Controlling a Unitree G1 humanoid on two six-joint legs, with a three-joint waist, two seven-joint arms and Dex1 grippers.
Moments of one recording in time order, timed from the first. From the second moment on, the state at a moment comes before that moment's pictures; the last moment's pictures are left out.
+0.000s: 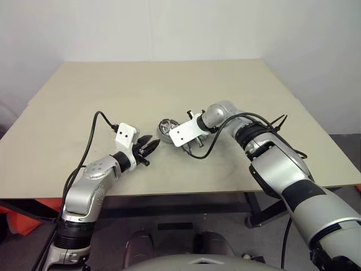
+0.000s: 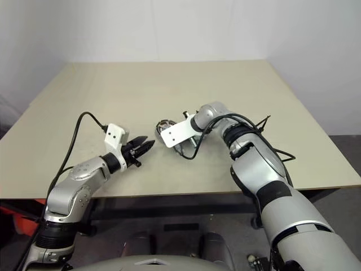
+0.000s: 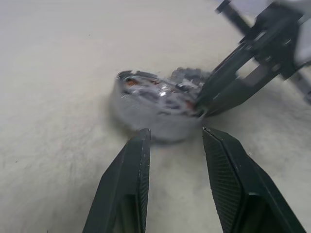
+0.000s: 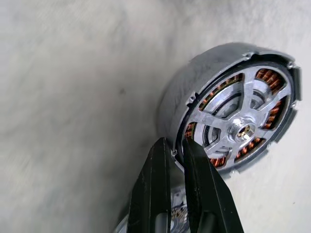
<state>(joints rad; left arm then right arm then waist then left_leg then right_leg) -0.15 0.32 0.01 -0.29 -0.37 0.61 -0.48 -1.20 -0.29 0.59 1.16 -0.53 -0.61 1.03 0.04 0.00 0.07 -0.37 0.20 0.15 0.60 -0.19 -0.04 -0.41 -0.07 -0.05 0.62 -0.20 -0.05</state>
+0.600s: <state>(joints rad) -0.17 0.33 0.00 -0.24 -0.35 0.58 -0.48 -1.14 -0.29 0.56 1.03 -0.46 -0.57 1.16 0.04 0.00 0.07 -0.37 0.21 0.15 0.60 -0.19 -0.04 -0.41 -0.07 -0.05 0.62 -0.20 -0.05</state>
